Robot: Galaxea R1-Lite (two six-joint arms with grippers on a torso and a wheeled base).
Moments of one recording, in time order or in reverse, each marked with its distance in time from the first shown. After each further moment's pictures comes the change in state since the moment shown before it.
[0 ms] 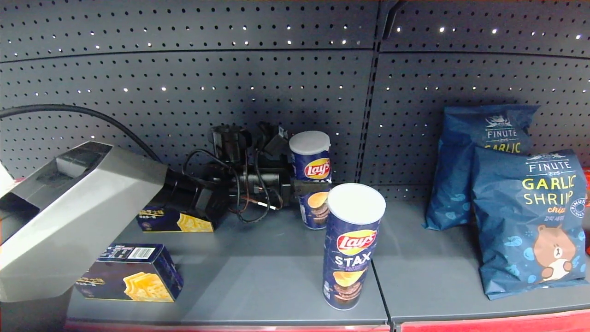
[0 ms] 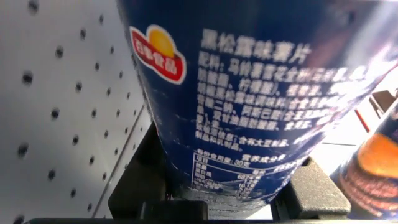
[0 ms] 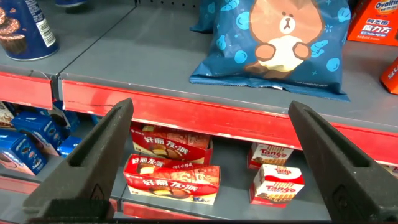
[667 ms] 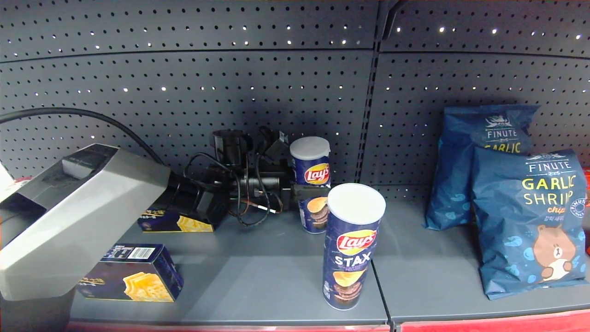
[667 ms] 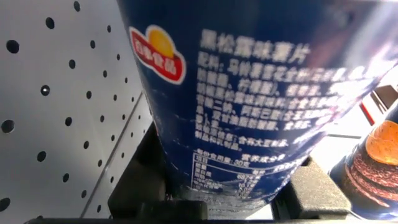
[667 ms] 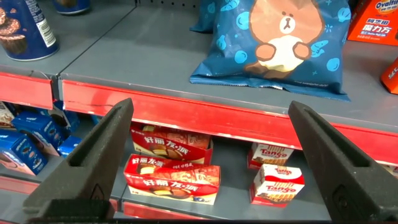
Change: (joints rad) left arm 0.003 0.010 0.012 -0.001 0.002 0.010; right arm 0.001 0.000 0.000 0.000 0.000 0.001
